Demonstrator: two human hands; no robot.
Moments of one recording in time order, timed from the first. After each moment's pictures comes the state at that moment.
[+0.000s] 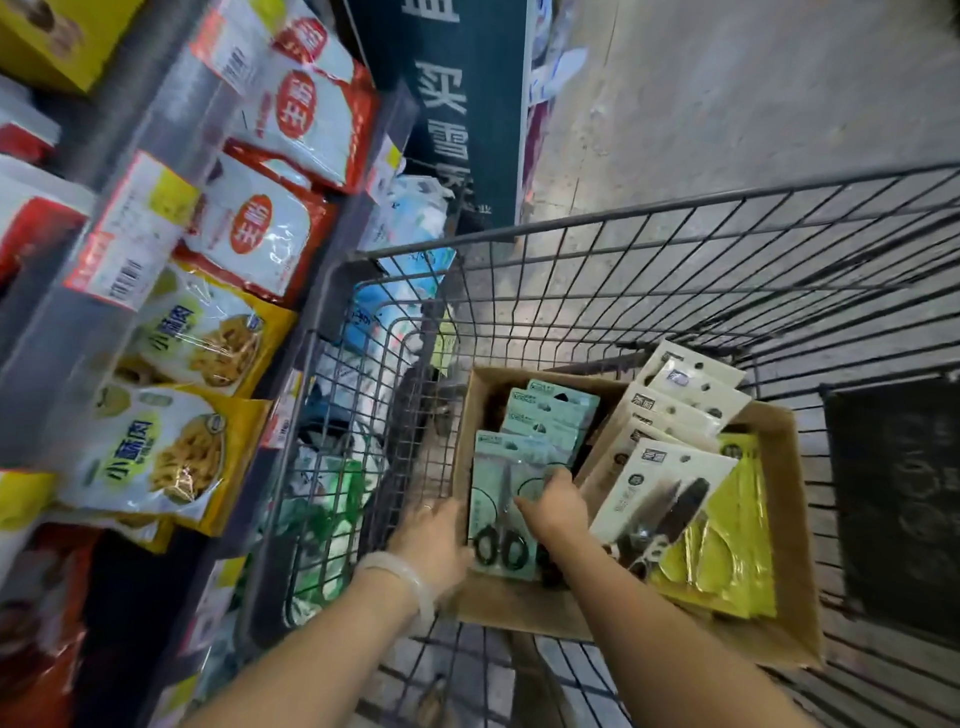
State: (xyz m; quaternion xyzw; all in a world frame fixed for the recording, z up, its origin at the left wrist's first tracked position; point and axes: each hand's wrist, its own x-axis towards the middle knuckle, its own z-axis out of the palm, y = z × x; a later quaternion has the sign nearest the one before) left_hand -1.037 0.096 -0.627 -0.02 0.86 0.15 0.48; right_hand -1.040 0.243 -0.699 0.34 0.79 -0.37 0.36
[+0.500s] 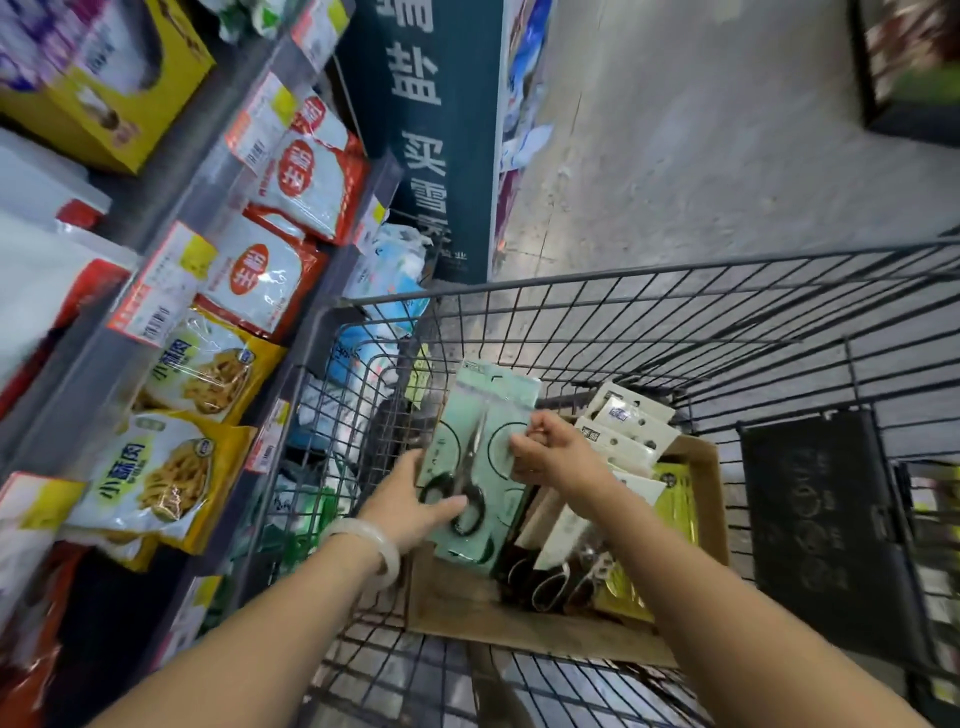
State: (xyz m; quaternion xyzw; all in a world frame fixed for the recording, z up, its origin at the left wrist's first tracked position) left_hand -1.074 0.109 -0.572 -0.15 0.82 0.39 0.38; right_hand -1.090 0.296 -0.591 0.22 0.63 -0.70 0.27
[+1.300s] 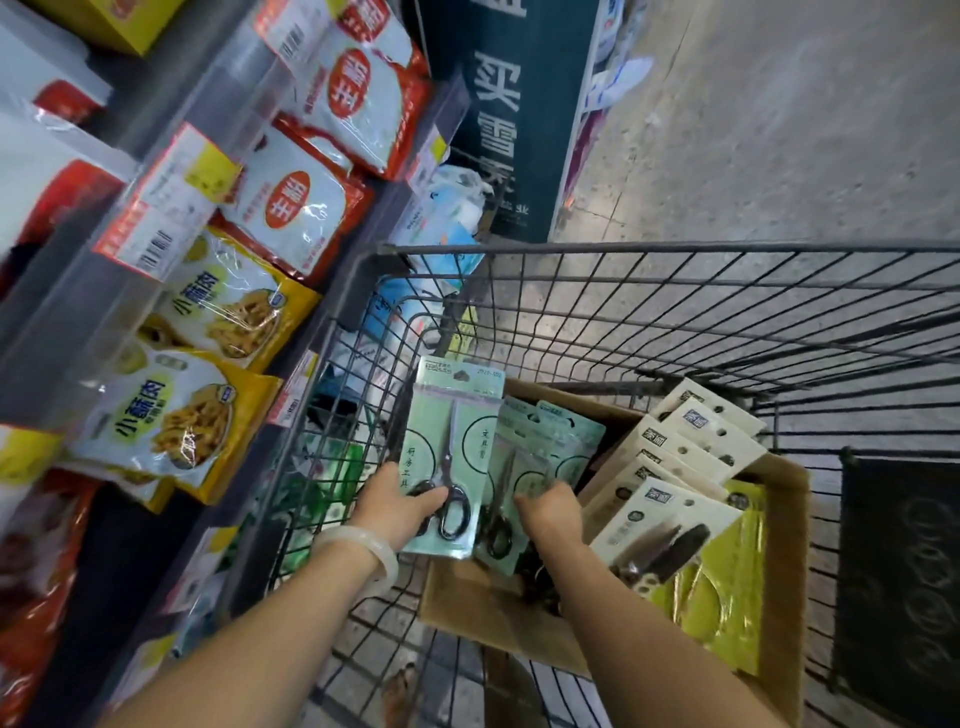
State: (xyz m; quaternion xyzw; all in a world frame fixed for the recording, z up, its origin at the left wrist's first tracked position) left_hand -1.063 0.086 -0.619 -0.37 0.75 0.42 0.34; right_hand -1.062 0.244 -0.710 0.37 0.77 -0.36 0.38
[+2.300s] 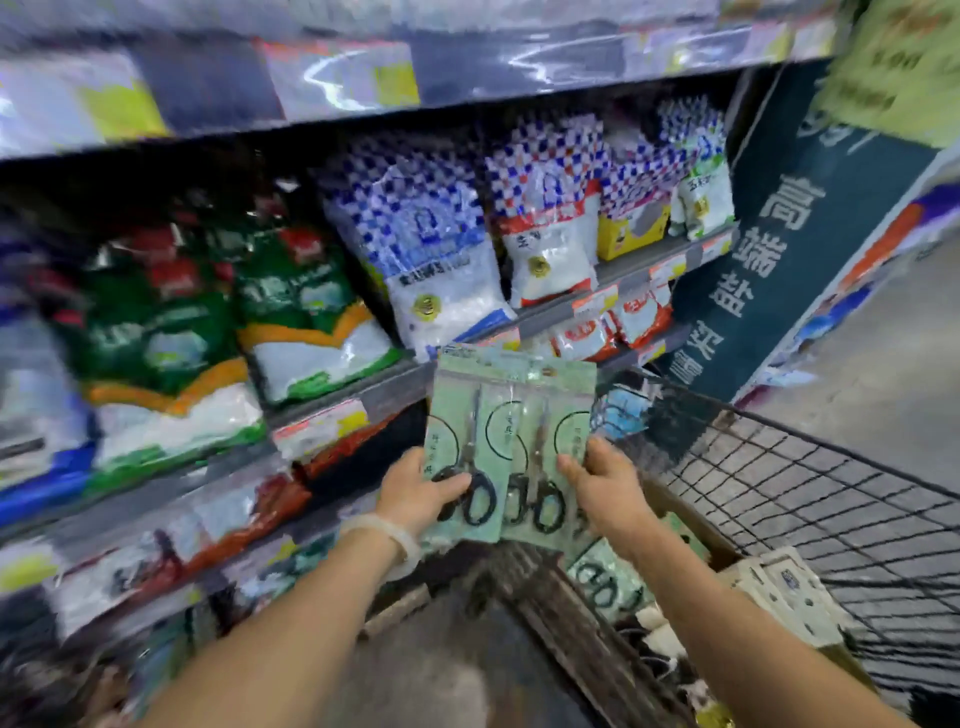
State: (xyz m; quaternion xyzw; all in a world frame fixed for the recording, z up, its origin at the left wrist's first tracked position) left_hand -0.846 -0.005 -0.446 -0.40 0.68 0.62 -0.02; right_hand -0.960 0.151 -0.446 -0.15 0.81 -0.51 0.24
